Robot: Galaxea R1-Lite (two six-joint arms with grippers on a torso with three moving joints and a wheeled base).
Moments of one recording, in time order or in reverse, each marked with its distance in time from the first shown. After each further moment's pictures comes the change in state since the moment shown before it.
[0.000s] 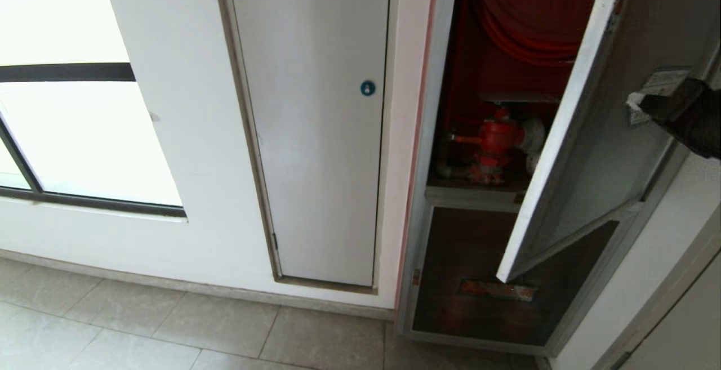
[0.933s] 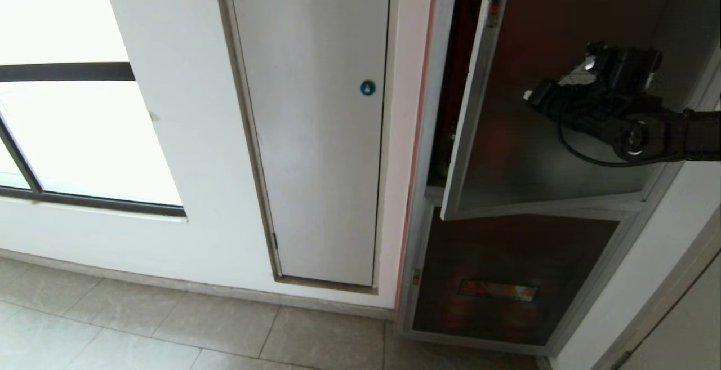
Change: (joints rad) left arm 0.000 0.000 0.000 0.000 0.000 0.000; right arm 0.093 0.681 -0.767 0.119 -0.094 -0.011
